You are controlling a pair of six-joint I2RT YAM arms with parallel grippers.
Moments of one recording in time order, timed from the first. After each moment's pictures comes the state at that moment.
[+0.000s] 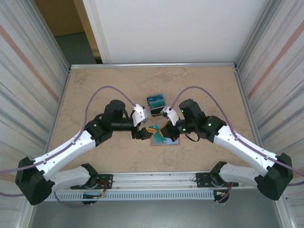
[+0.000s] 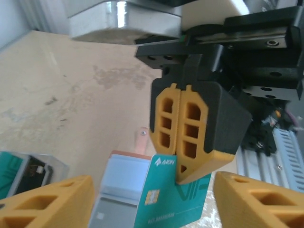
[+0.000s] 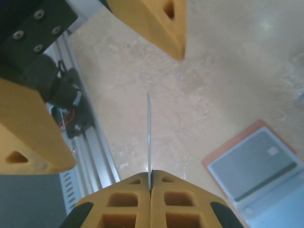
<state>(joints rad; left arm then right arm) -0.75 1.09 0.84 -0.21 0.60 0.26 0.77 1.10 0.91 -0.54 -0.50 0.11</state>
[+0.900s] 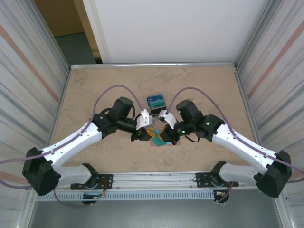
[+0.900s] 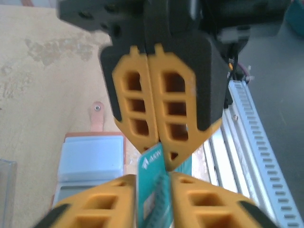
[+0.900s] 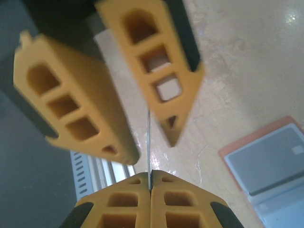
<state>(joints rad) -0.74 1.22 0.95 -0.49 0.75 0.49 0.80 1.13 0.96 -0.63 -0.55 0.01</state>
